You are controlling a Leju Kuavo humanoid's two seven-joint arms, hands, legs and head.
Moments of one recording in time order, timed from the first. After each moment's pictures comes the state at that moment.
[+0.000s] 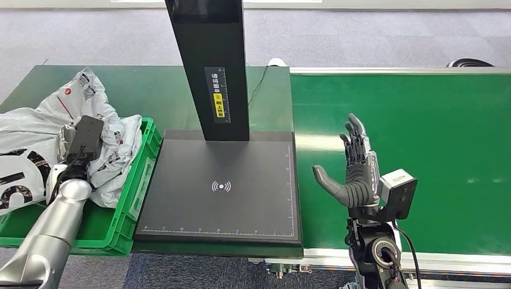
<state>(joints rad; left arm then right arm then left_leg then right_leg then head) -0.57 0.28 0.04 -0.91 -0.35 0.26 -0.19 -0.16 0.04 0.22 -1.51 -0.04 -0.06 -0.41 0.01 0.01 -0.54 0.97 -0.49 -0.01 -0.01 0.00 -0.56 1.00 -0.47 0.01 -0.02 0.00</state>
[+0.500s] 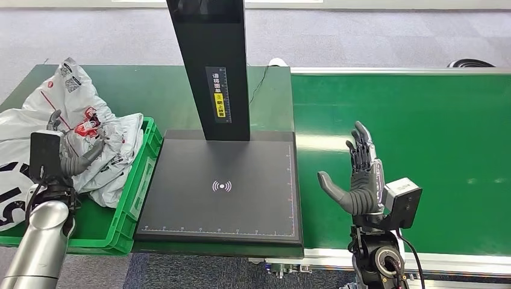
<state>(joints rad) -0.33 0.28 0.11 -1.34 -0.07 0.16 -0.23 -0.11 0.02 0.22 -1.55 -0.05 -0.09 -0.41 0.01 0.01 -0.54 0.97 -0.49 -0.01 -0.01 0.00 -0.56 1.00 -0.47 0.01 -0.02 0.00</state>
